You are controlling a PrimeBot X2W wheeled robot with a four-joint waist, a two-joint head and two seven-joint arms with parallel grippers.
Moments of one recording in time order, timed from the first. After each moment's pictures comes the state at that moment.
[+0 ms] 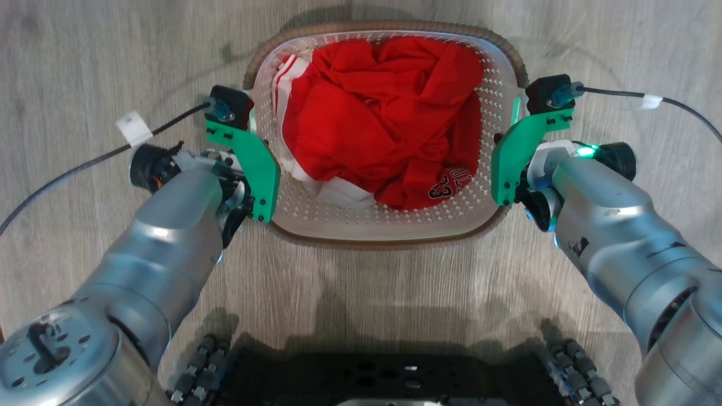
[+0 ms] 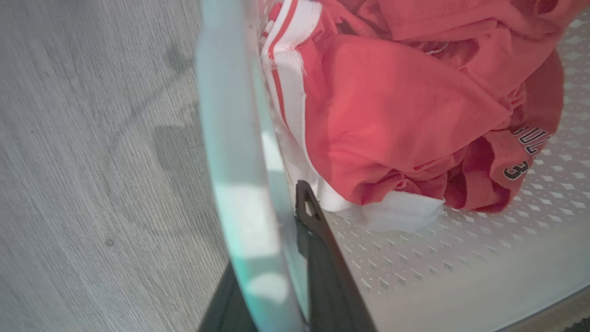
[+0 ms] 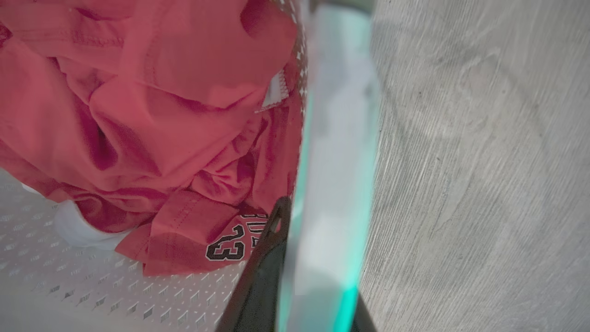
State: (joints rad) left arm -1.04 0.06 -1.27 1.24 -1.06 -0.10 -0.01; right arm -1.09 -0.08 1.24 1.30 1.22 0.12 -0.01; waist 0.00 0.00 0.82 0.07
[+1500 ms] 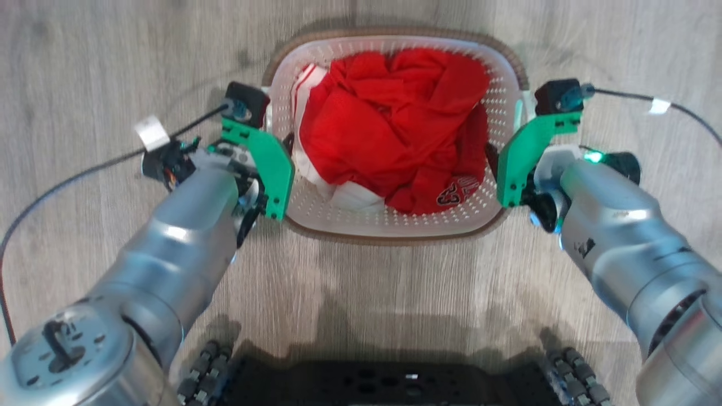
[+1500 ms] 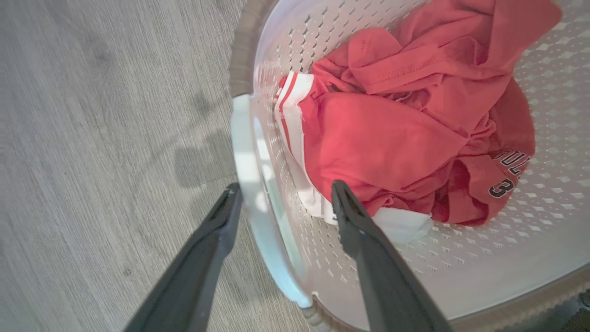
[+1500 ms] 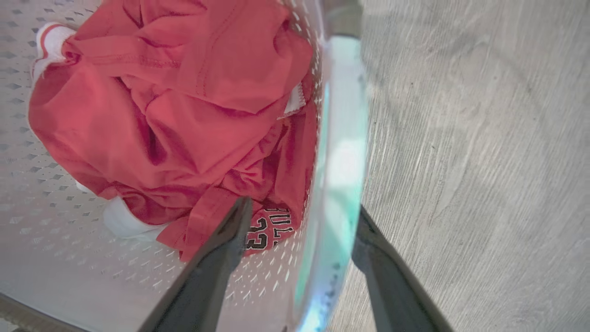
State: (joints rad) left arm -1.05 0.03 -1.28 1.25 -1.03 -0.04 -0.09; right arm -1.07 -0.09 1.14 1.30 1.20 0.12 0.04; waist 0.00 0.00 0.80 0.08
